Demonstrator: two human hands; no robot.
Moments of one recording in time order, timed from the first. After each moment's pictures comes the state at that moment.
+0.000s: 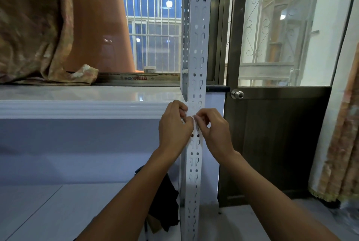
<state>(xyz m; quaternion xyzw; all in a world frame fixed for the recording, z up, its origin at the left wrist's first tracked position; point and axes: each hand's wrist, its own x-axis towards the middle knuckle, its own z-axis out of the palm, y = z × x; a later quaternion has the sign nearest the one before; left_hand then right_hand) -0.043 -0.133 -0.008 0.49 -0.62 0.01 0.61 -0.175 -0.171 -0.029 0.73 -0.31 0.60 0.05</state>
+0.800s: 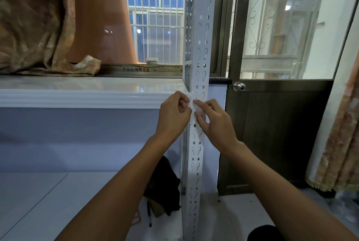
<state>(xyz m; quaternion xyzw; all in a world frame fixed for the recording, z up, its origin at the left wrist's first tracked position) -0.023 -0.127 -0.004 0.45 -0.66 -0.04 0.60 -0.178 -0.164 -0.033 0.77 -0.34 0.52 0.16</state>
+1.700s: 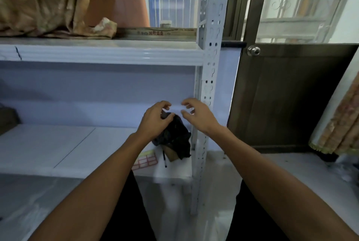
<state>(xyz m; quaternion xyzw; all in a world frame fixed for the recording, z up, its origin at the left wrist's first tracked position) 0.068 -0.059 -0.137 0.58 -0.68 -0.05 0.44 -0.125 -0.106 -0.121 0.82 -0.38 0.39 -0.17</state>
